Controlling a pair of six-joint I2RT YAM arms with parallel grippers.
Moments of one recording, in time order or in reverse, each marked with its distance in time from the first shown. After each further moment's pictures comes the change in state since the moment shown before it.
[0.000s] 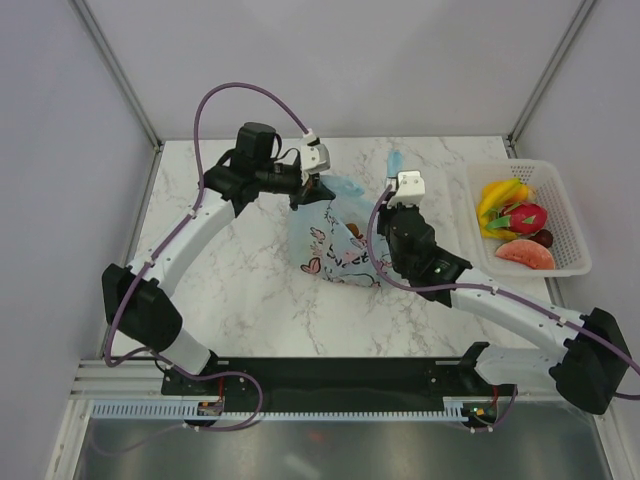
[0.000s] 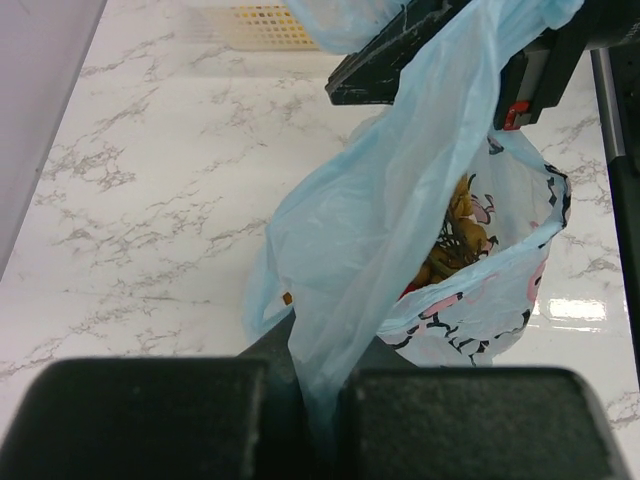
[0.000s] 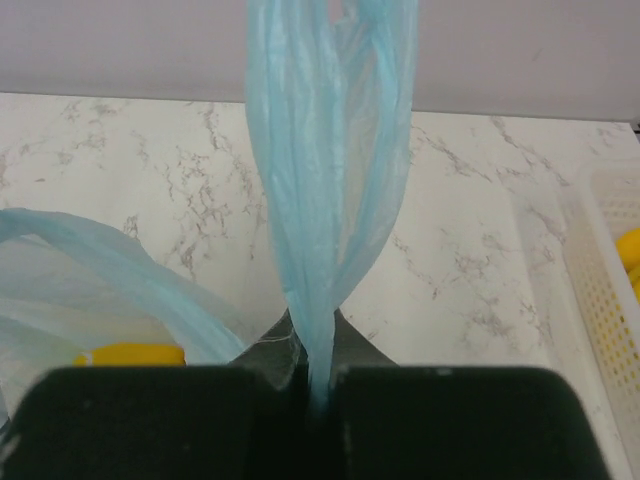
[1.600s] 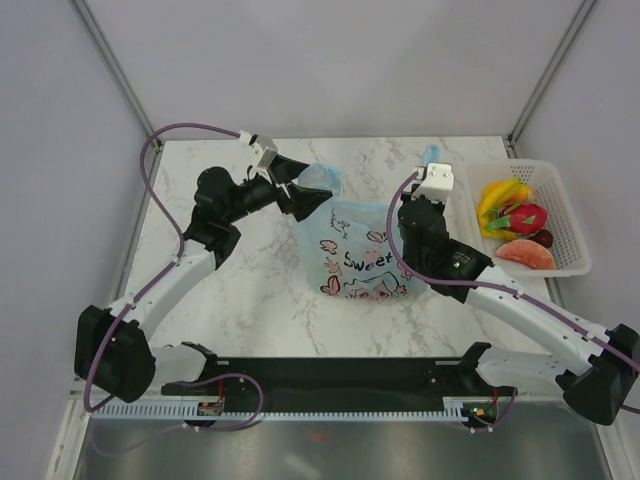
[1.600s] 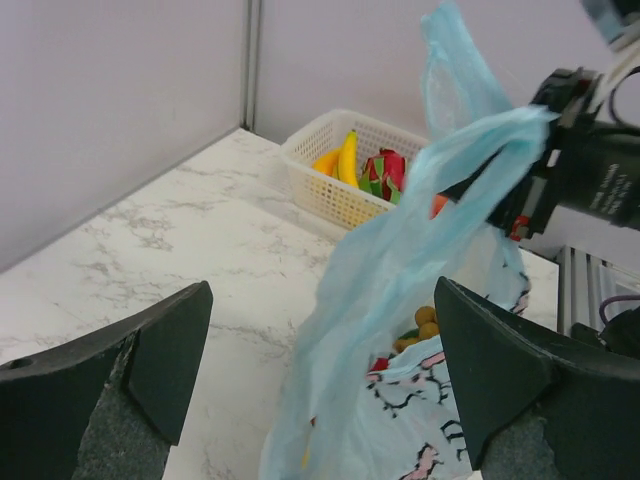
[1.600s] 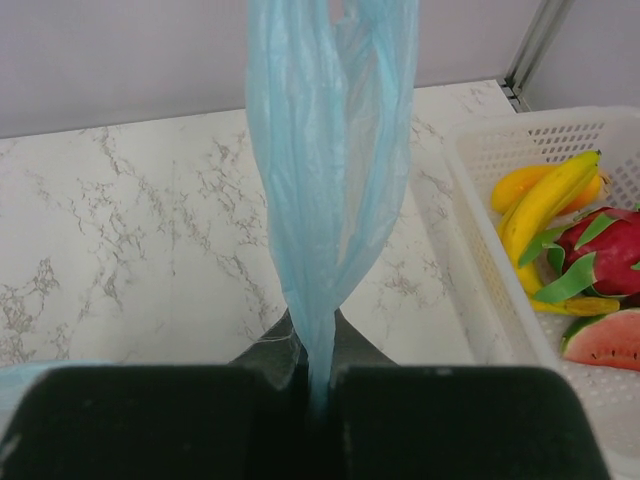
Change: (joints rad) left arm 0.076 -0.246 -0.544 1.008 -0.138 -0.866; right arm -0.016 -0.081 0.141 -0.357 0.234 0.133
